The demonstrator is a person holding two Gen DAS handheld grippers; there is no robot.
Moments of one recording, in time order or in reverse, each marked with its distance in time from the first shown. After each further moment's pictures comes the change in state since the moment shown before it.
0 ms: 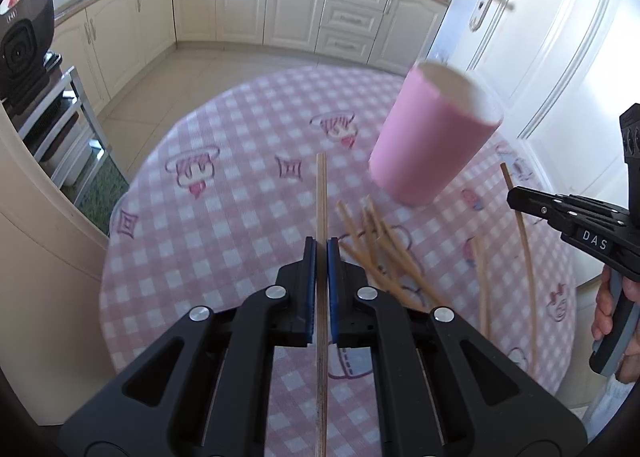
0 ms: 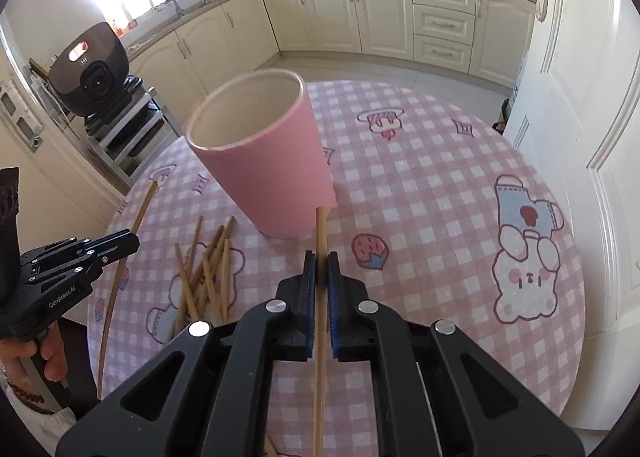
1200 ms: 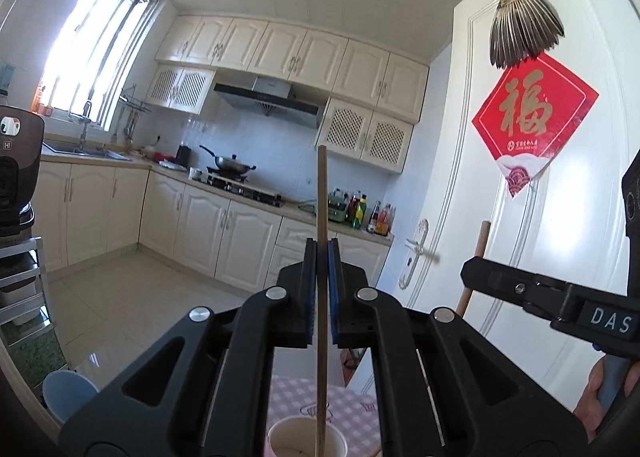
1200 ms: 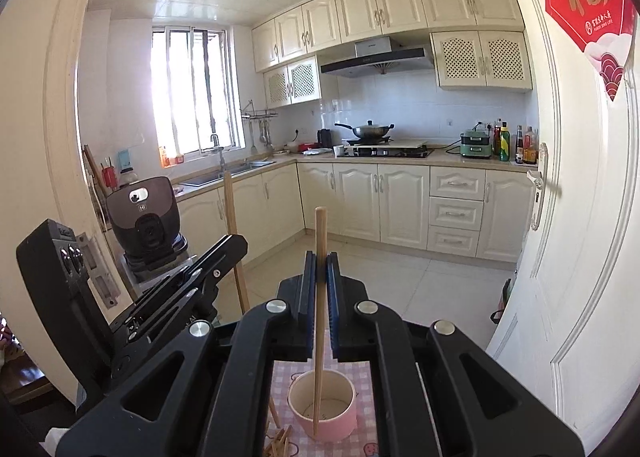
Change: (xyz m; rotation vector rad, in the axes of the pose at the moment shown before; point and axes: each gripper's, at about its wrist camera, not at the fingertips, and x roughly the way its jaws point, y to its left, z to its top) left arm -0.109 -0.071 0.121 -0.052 -0.924 -0.162; right arm -0.142 0.038 0.108 -0.118 -0.633 0.036
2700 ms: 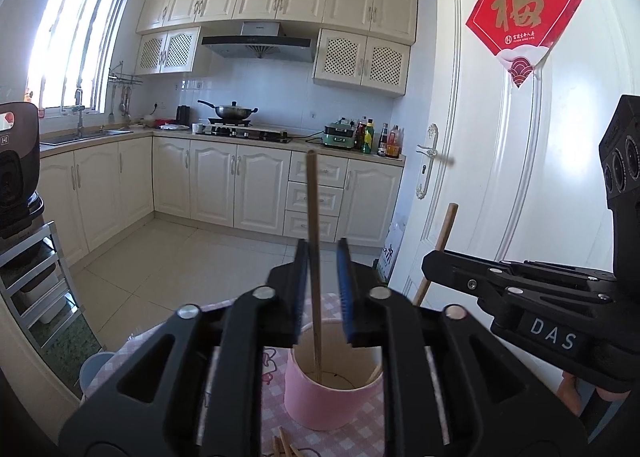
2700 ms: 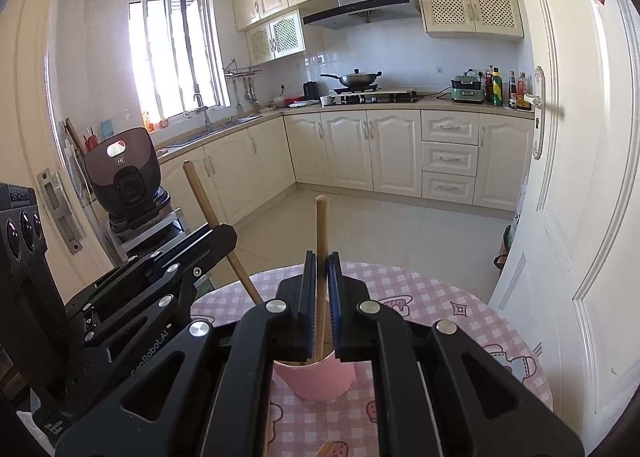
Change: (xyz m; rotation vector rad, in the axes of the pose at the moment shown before) left arm -0.002 -0.001 -0.083 0.153 0.257 0.033; right arm 0.035 -0.014 -0.087 0.058 0.166 -0.029
